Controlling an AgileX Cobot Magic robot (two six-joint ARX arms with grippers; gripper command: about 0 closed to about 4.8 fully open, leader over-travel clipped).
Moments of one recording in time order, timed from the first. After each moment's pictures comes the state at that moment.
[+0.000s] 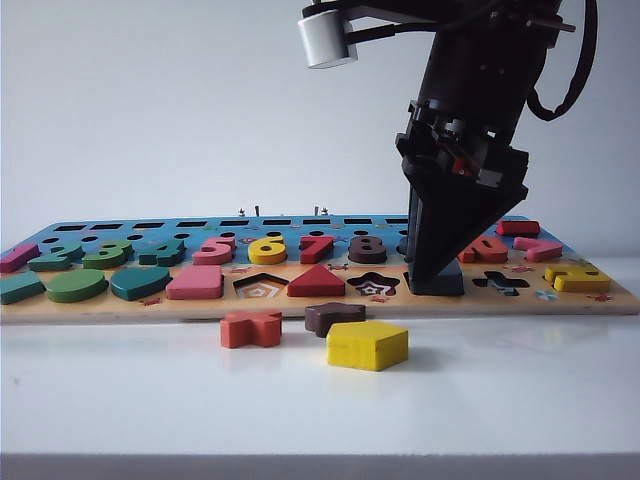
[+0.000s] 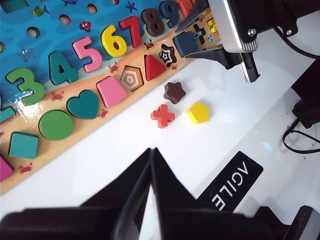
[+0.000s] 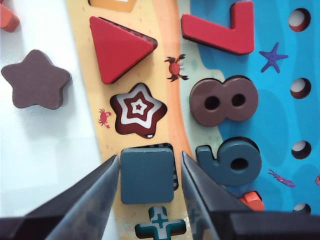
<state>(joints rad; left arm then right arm) -0.29 0.72 0.92 -1.03 0.60 0.06 0.76 1.51 1.08 -0.70 0.09 -0.75</state>
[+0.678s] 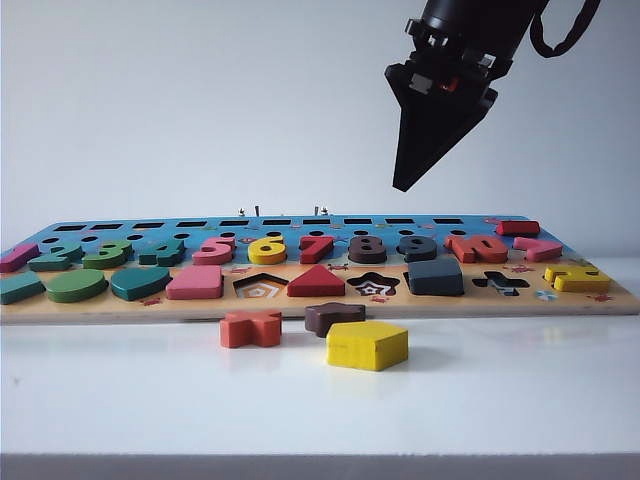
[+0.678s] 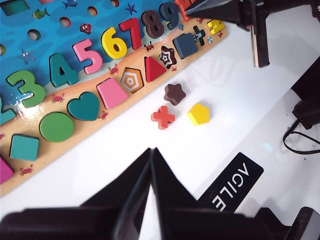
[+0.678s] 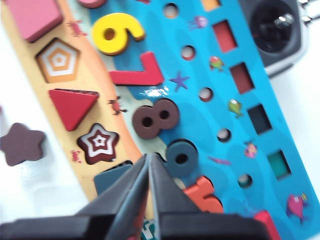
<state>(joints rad) -0.29 0.72 0.92 -1.03 0.60 0.06 0.76 1.39 1.08 -0.61 0.13 -0.49</state>
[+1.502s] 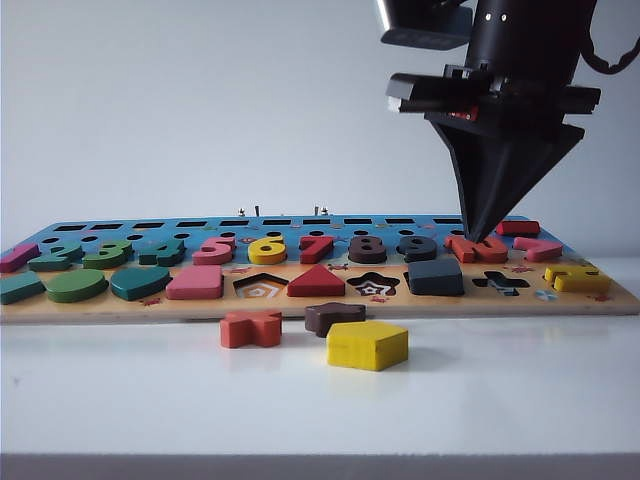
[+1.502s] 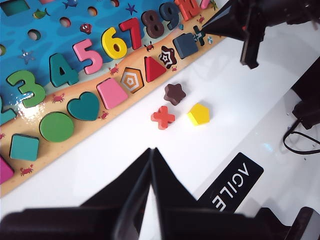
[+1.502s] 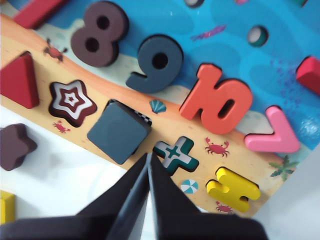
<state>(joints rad) -0.29 0.72 0.92 -1.03 0.60 0.06 0.74 1.43 1.08 -0.82 0.18 0.15</state>
